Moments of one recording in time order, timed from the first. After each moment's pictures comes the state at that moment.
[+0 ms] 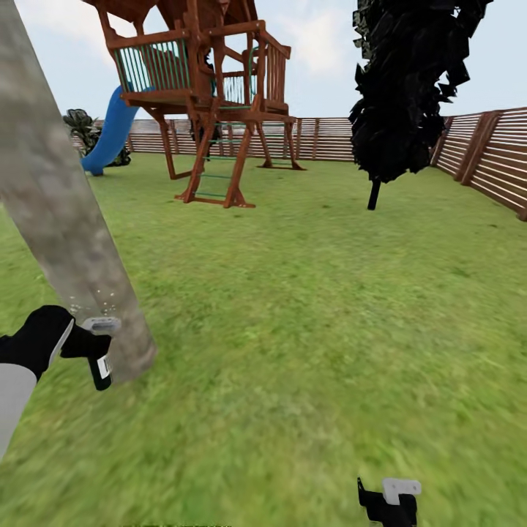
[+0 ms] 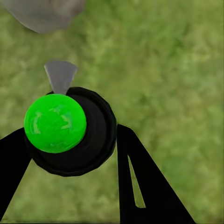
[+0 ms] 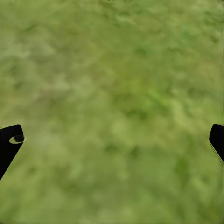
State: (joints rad) left arm -1.03 0.43 -0.01 -0.59 -0.17 1.02 -0.47; right arm -0.46 -0.06 0.40 -0.03 -0.39 -0.57 -0.13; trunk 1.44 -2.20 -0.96
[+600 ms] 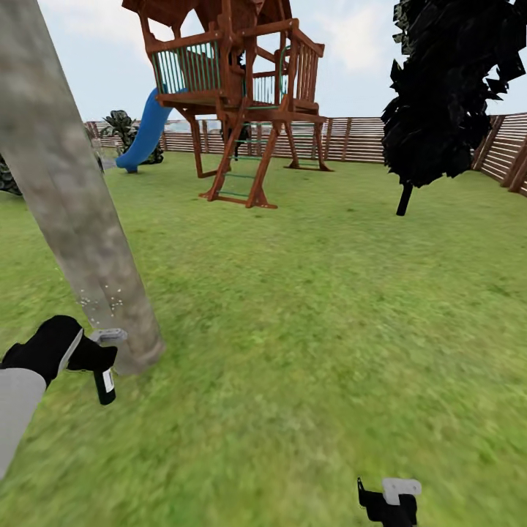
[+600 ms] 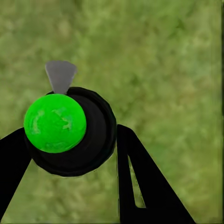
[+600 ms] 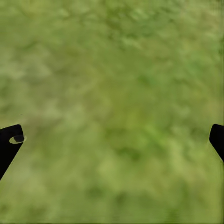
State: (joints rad) left arm -1.02 0.40 -0.01 -0.51 -0.16 1.00 -0.45; right arm -0.46 -0.06 0.40 -0.03 -0.39 -0.57 -0.13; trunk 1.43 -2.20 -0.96
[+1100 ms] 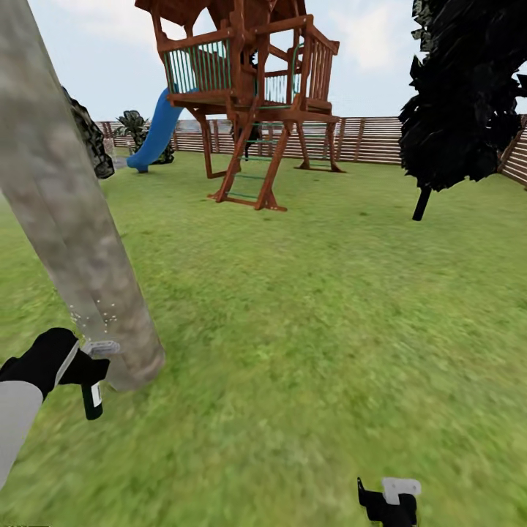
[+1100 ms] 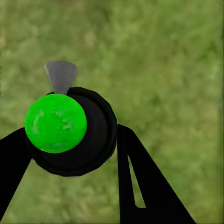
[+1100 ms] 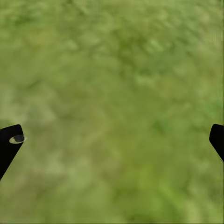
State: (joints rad) left arm -0.97 0.40 0.05 -0.50 -0.16 1.00 -0.34; right arm -0.46 -0.06 0.40 -0.03 -0.39 -0.57 -0.13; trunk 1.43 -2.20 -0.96
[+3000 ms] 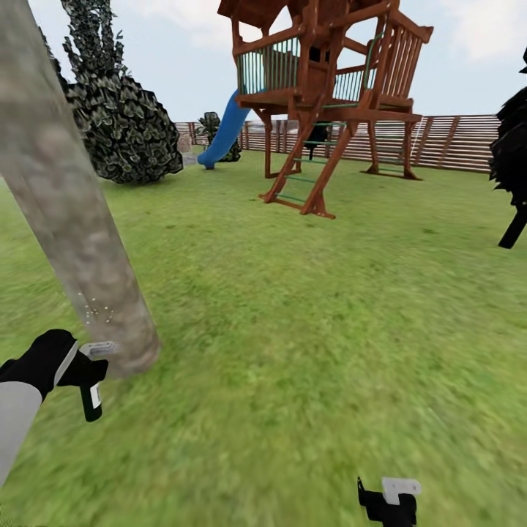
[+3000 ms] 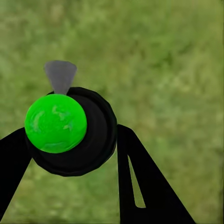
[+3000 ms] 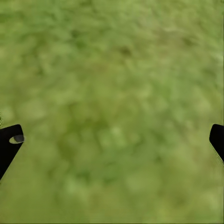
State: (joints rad) left arm -0.97 0.40 0.05 -0.49 -0.12 1.00 -0.30; right arm -0.46 -0.06 0.40 -0.03 -0.39 -0.57 -0.13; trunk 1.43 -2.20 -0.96
